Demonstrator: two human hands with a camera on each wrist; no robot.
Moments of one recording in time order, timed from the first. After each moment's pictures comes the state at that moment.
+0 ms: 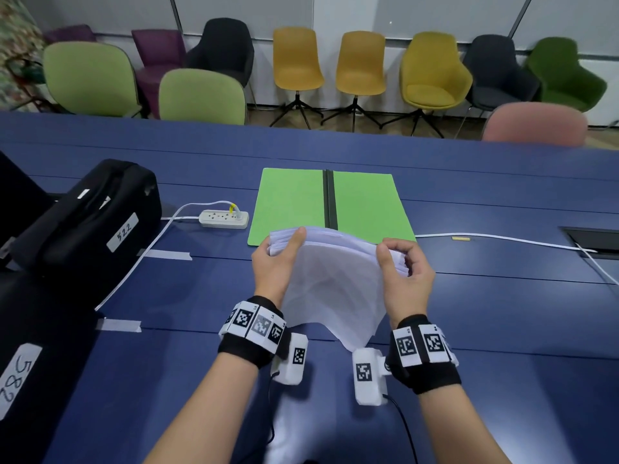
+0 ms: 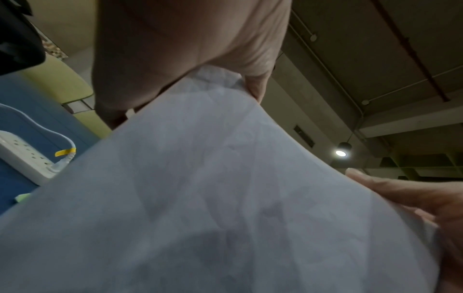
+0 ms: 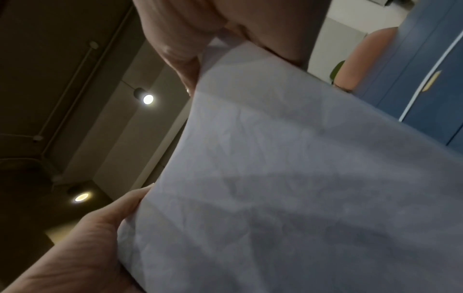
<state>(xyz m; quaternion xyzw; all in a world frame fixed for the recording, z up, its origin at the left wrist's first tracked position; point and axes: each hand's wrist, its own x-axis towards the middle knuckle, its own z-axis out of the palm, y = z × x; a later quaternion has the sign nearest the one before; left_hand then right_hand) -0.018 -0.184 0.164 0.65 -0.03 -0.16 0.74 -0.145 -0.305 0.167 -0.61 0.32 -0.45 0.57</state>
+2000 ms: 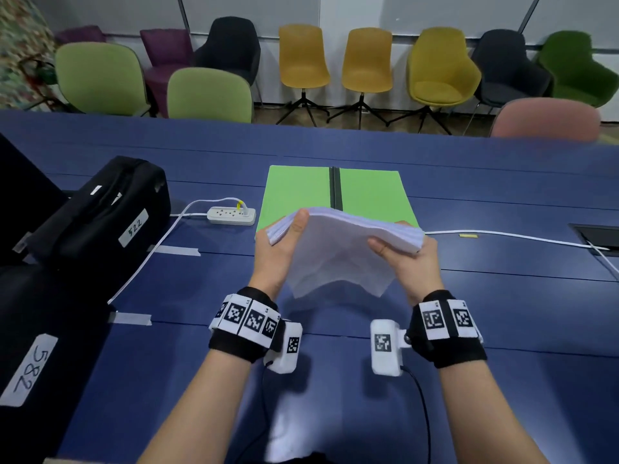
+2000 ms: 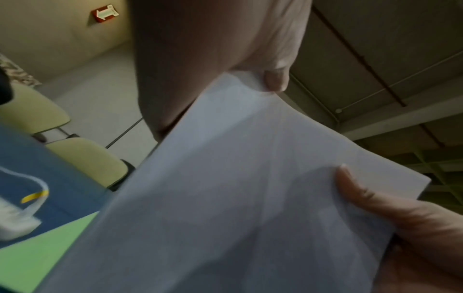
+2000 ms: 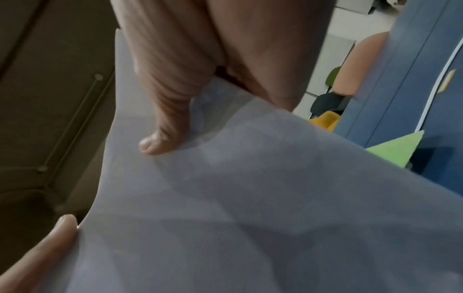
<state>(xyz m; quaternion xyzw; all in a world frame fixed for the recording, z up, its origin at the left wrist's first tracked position) -0.015 -0.167 0.189 0.64 -0.17 -0.15 0.73 -0.142 -0.327 0.182 -0.66 0.20 -0.34 0.64</state>
